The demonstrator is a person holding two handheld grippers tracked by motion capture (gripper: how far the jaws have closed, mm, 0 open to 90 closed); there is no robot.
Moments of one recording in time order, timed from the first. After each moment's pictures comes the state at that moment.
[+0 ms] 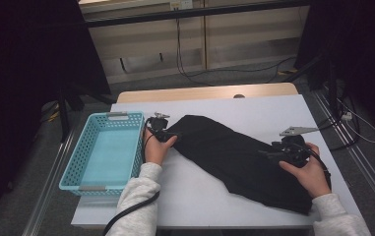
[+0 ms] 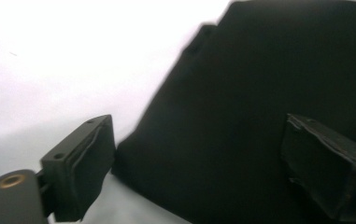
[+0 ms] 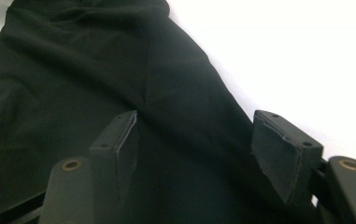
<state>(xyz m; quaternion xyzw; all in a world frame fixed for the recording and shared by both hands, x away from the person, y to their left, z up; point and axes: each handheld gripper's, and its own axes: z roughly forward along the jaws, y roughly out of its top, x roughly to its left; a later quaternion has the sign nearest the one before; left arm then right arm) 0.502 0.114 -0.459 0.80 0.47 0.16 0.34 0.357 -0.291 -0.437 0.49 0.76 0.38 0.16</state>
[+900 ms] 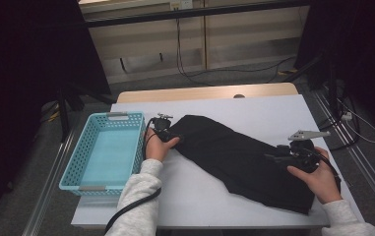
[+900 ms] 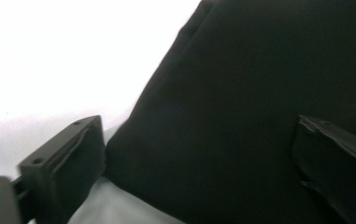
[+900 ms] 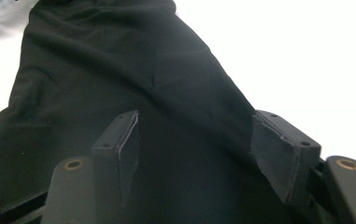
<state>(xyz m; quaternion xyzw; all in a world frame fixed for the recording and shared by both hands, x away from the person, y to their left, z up) 0.505 0.107 -0.459 0.81 0.48 0.16 0.31 0.338 -0.303 -0.431 0.48 0.76 0.40 0.16</state>
